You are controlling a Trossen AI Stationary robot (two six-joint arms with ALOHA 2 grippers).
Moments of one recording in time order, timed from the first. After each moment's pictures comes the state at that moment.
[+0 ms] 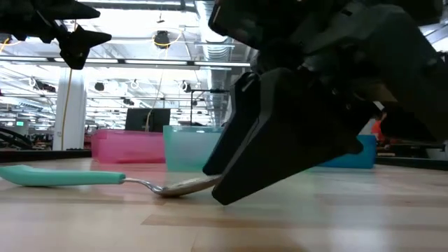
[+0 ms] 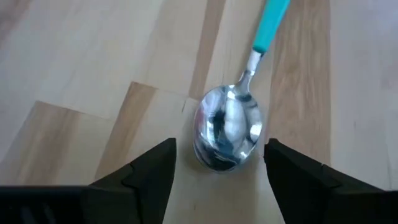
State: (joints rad) left arm -0.14 0.10 0.28 -0.22 -0.22 -0.35; right arm 0.52 2.12 1.32 -0.09 0.32 0.15
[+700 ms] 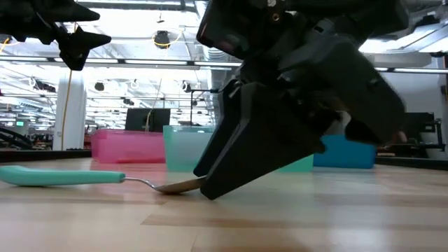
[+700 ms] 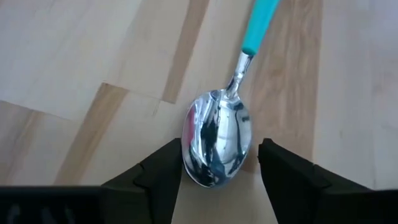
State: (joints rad) left arm -0.14 0.10 0.28 -0.24 -0.22 -0.34; right arm 0.46 2.12 1.32 -0.08 0.26 0.08
